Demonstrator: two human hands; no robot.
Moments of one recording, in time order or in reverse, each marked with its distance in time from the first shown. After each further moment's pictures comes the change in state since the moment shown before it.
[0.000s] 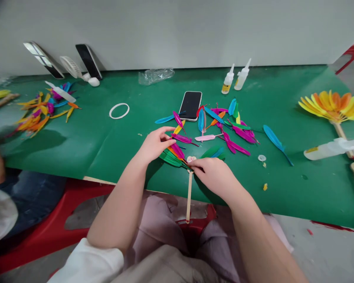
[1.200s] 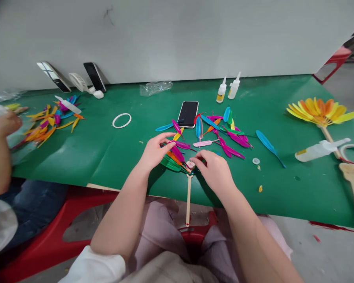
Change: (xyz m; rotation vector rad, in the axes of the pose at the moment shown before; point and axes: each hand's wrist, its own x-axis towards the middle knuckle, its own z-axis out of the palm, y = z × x) left_hand -0.005 0.012 0.001 -0.030 0.107 0.109; right_hand 0.007 0.001 0.000 0.168 0.380 0.101
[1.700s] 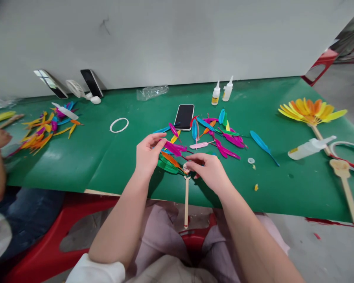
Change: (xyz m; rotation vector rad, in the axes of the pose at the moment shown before) left_hand -0.006 0.009 0.006 -0.240 0.262 0.036; right_hand -0.001 -0.011 -0.003 0.662 -0.148 0.288
